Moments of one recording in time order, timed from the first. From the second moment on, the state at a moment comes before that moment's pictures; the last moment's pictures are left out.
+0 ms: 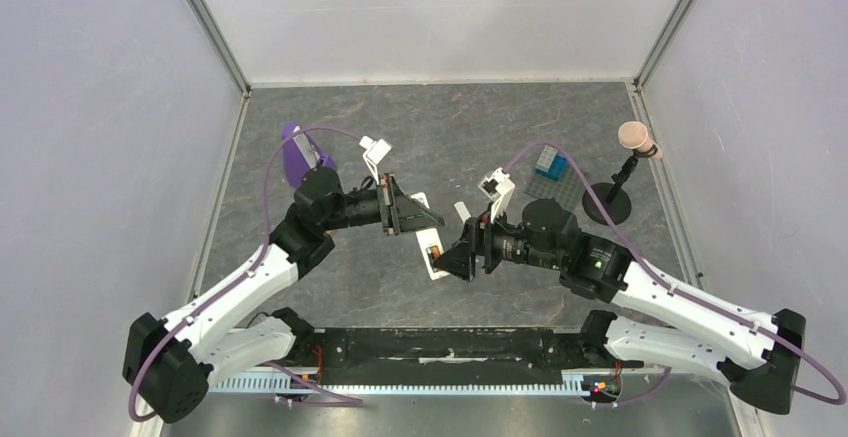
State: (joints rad) left arm -0.63 1.00 0.70 0.27 0.76 -0.91; right arm 1.00 0.89 0.79 -0.21 -0.20 0.64
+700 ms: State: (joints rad) left arm -0.51 0.82 0.43 0.05 0.35 -0.90; right arm 0.84 1.31 0.88 -0.38 0.24 0.42
